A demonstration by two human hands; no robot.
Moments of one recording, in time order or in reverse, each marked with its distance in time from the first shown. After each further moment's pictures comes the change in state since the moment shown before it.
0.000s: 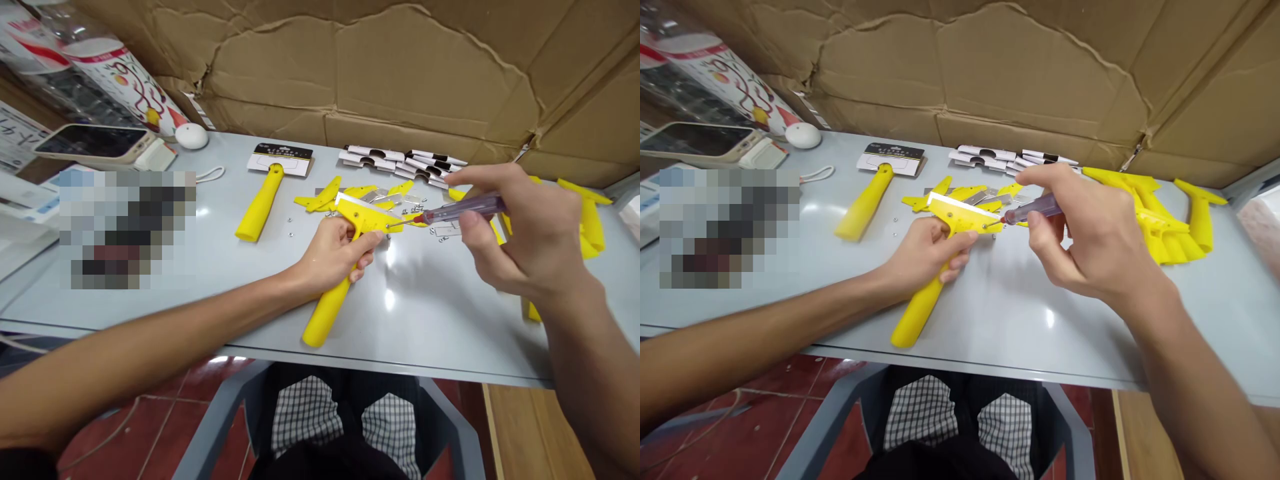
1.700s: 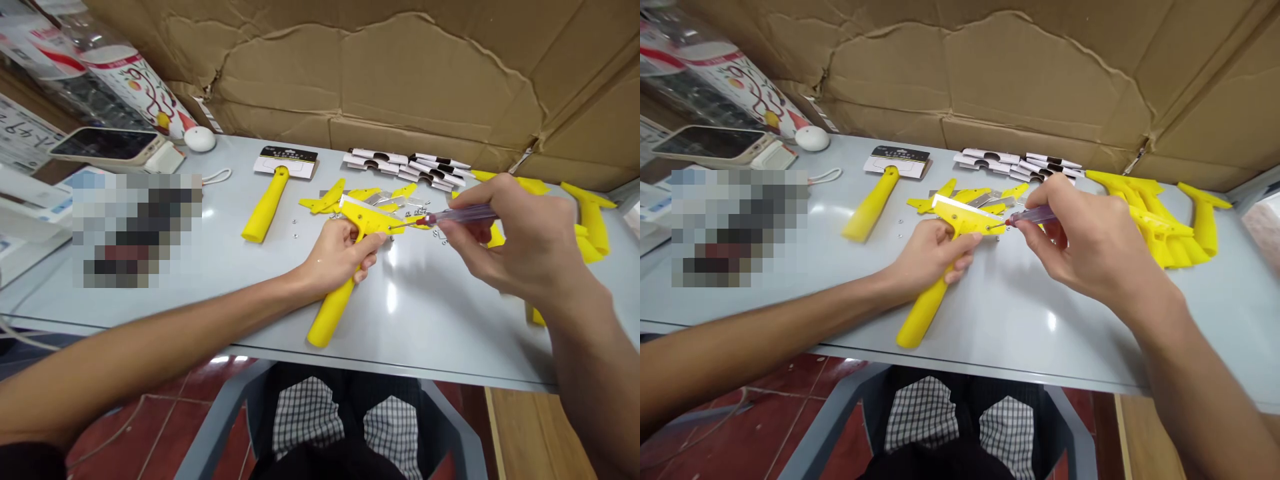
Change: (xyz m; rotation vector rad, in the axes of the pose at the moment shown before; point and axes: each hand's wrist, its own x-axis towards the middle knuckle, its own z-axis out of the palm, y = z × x) left_hand 0.000 -0.002 -0.001 -0.025 0.018 0.030; right_hand -0.001 0.002 0.002 -0.026 -0.066 0.006
